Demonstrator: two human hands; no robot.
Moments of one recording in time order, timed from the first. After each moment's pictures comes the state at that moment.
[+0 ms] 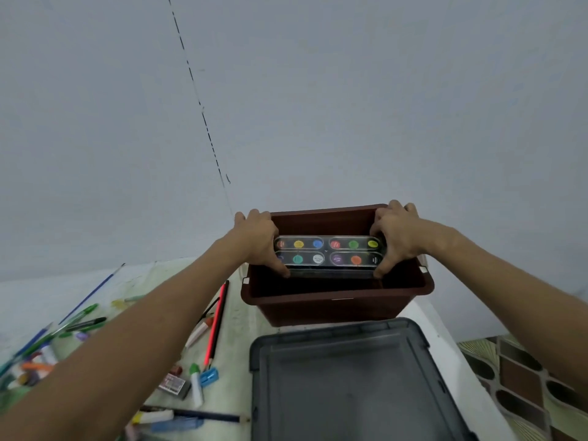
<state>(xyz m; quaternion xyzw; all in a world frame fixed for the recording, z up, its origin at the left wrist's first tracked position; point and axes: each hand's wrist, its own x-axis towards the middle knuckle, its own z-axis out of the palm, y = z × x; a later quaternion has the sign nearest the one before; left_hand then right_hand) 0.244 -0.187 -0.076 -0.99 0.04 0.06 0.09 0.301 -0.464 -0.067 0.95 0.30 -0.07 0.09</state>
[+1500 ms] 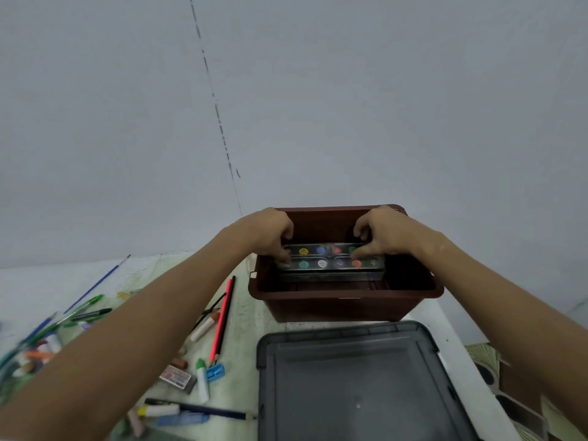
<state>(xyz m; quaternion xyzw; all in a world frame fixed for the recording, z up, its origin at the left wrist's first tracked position) 0.249 -0.175 -0.067 -0.99 0.09 0.08 0.01 0.304 -0.427 -0.073 0.94 0.32 -0.05 -0.10</state>
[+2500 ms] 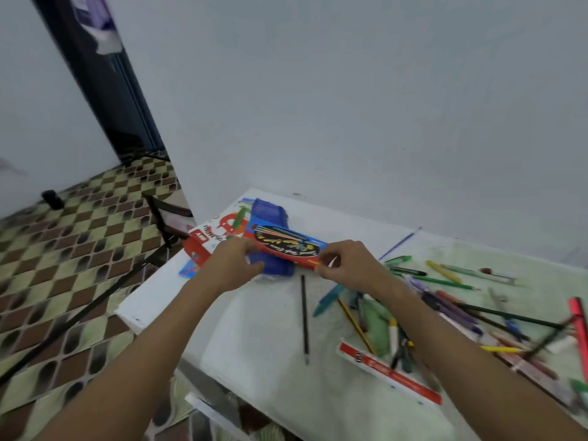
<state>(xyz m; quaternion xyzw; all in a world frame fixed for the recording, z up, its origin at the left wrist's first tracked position) -0.195 0.304 -0.117 -0.92 -0.33 -0.09 -0.19 -0.015 0.136 -0.136 0.77 0.51 -0.15 -0.34</state>
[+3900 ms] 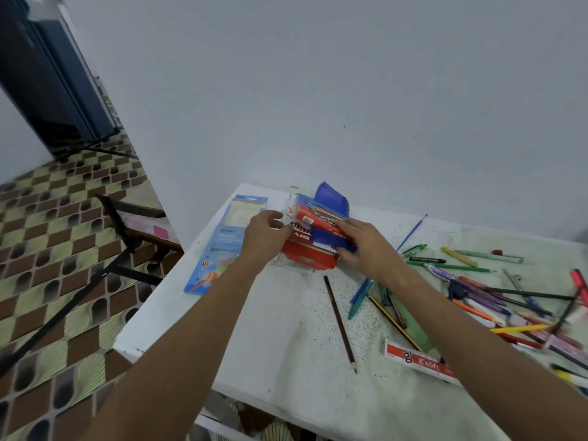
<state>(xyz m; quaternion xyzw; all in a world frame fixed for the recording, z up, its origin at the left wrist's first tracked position) -0.131 0.371 -0.152 -0.78 -0.34 -0.22 -0.48 0.001 0.192 -0.175 0.84 0.48 -0.01 -0.25</state>
